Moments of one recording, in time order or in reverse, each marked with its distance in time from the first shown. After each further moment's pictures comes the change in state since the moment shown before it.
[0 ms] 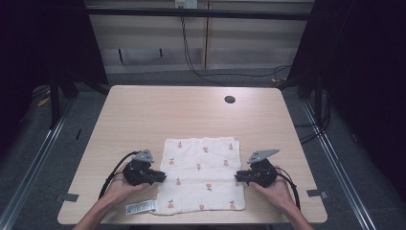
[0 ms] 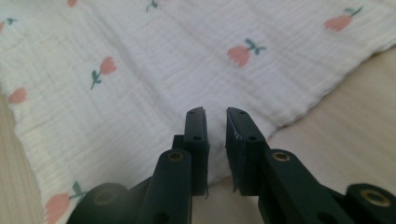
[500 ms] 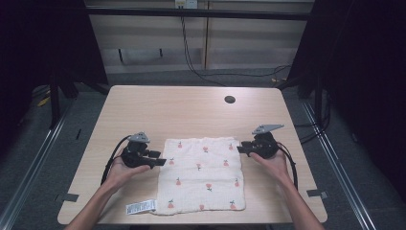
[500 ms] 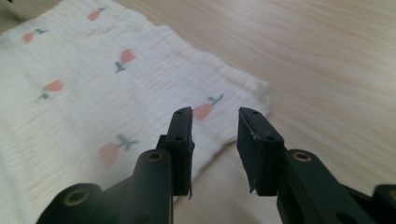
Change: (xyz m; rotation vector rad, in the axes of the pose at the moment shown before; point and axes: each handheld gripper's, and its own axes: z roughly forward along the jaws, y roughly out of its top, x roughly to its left) left arm 0.042 0.026 -0.007 -0.105 0.067 -0.090; right arm -0.069 0.042 0.006 -0.111 -0.118 0.076
